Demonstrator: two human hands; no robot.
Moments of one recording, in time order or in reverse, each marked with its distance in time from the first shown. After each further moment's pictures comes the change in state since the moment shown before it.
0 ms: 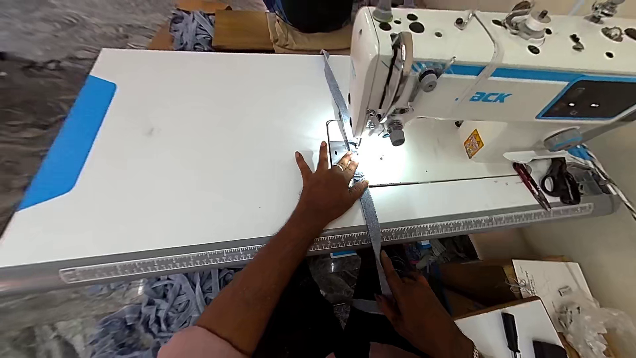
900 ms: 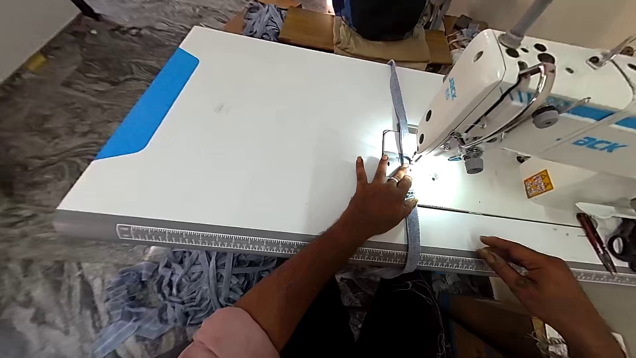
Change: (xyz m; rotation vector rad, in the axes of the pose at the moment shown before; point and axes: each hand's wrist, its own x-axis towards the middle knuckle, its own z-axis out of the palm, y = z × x) left_hand -0.002 -0.001 -0.002 -0.058 -0.049 0.055; right_hand 0.057 0.100 -0.115 0.125 0.289 0.018
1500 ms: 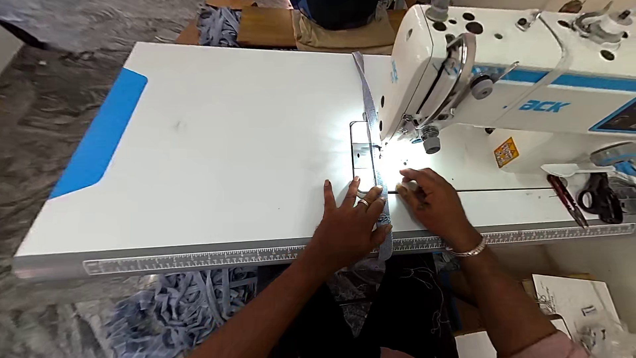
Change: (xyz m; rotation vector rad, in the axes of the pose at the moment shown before) left_hand -0.060 0.012 0.011 0.021 0.040 0.147; right_hand 0.099 -0.047 0.068 0.083 0.143 -0.164
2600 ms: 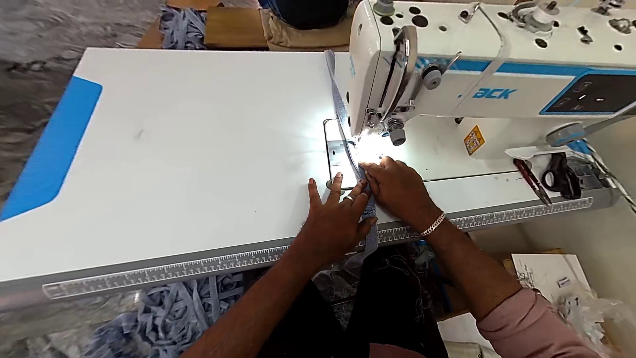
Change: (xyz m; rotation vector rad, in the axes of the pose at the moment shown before) left_hand 0.011 0.012 -0.007 0.022 -0.103 -0.013; right_hand 0.022 -0.021 0.010 -0.412 -0.114 -0.023
